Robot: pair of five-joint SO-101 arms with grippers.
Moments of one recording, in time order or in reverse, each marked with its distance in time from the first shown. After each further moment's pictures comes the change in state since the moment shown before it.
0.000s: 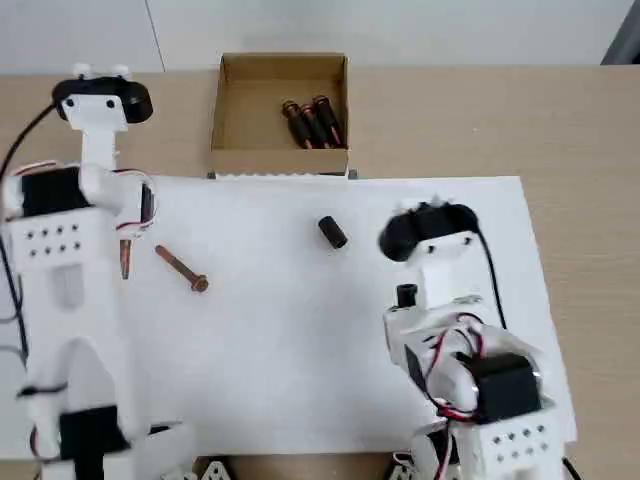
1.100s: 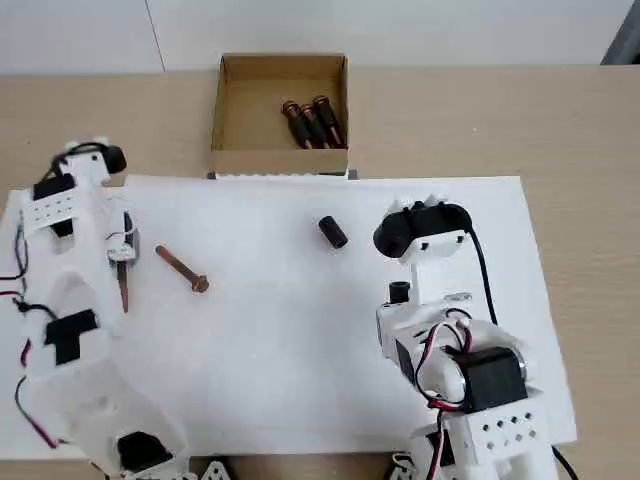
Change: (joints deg) left arm -11.1 36.7 0.5 -15.2 0.3; right arm -1.8 1.9 4.9 -6.0 -2.5
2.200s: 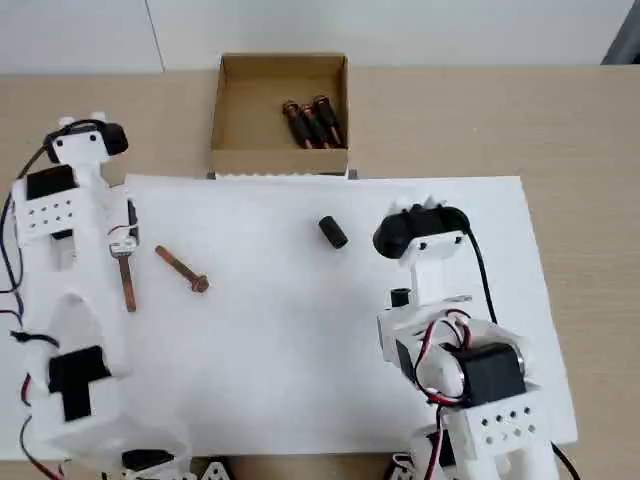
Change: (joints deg) left arm 2.6 -15.9 2.9 7.8 3.3; right arm 0.3 1.0 0.0 1.9 0.0
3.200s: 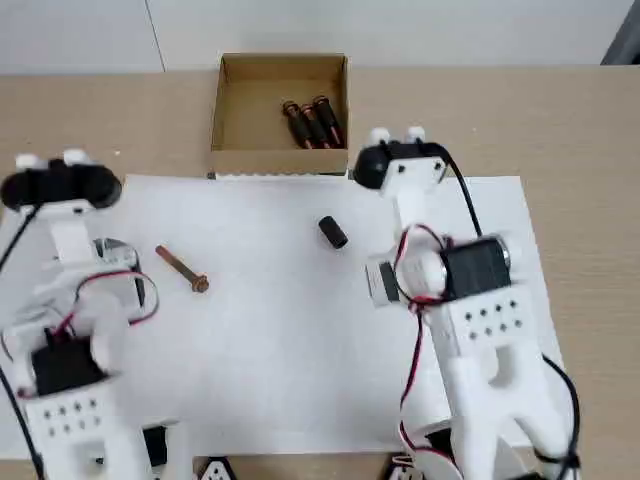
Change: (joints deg) left arm 3.5 -64.3 41.2 -16.6 0.8; right arm -1.0 29.6 -31.0 11.2 0.1
